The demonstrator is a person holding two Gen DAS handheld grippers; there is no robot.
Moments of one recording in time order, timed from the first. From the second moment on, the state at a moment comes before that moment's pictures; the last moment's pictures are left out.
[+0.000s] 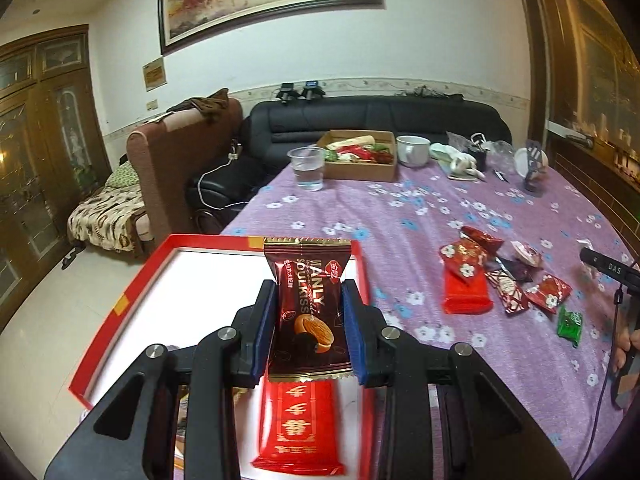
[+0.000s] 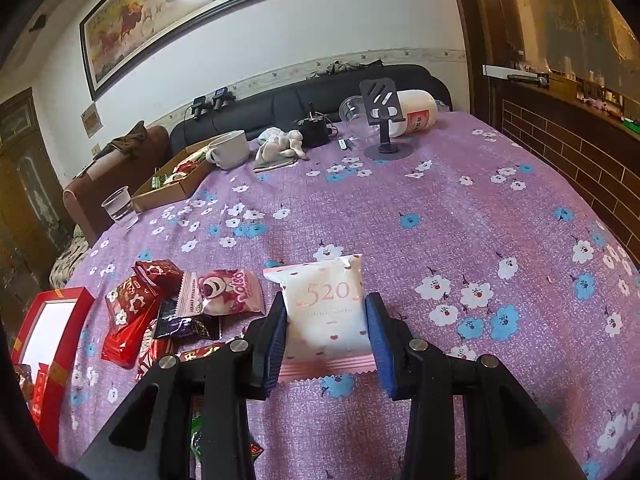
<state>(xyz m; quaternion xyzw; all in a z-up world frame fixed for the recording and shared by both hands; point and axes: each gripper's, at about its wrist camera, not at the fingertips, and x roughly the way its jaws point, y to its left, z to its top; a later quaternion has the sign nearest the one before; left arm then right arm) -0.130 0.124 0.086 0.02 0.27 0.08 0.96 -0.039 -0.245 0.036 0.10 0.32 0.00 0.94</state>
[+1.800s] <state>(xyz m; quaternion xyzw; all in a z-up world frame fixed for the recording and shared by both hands) -0.154 0.234 0.053 -0.03 0.30 0.22 0.93 -0.087 0.080 0.043 0.08 0.38 0.38 0.84</state>
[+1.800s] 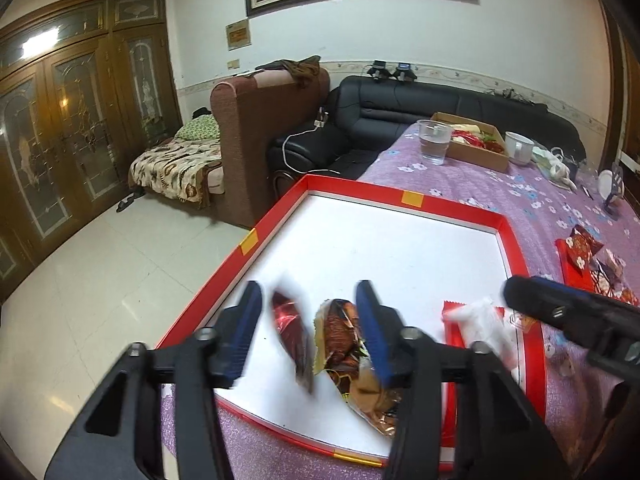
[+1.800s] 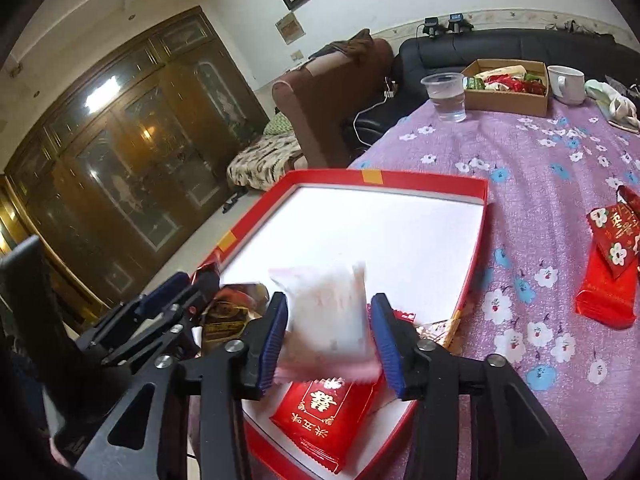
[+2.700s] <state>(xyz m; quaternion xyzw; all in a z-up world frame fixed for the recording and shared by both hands) -0.135 0.106 0.066 0.08 0.30 0.09 0.95 -0.017 -0.202 0.055 0.22 0.38 0.15 0.89</state>
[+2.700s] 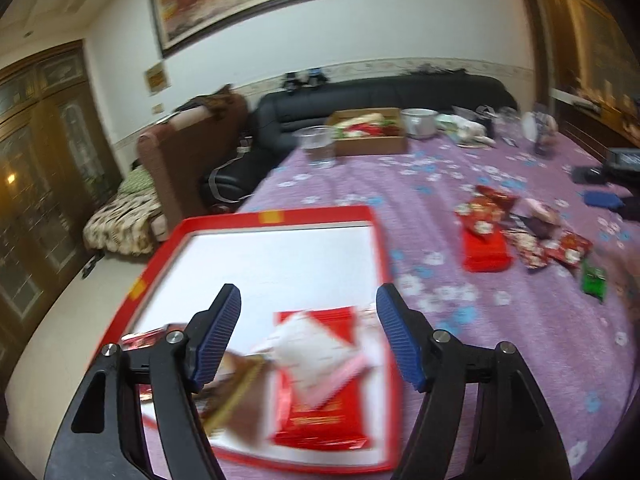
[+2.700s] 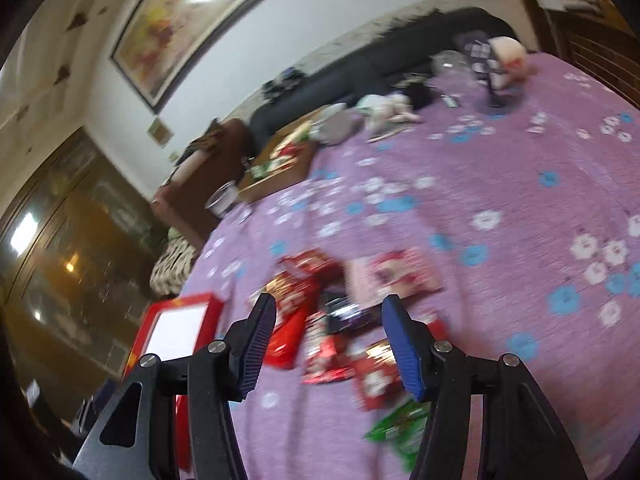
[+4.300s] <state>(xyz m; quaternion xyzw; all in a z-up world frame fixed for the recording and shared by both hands) 0.025 -0.030 0.027 0.21 0.42 -0.21 0.86 0.059 -0.209 0.005 0.19 0.47 0.17 0.84</state>
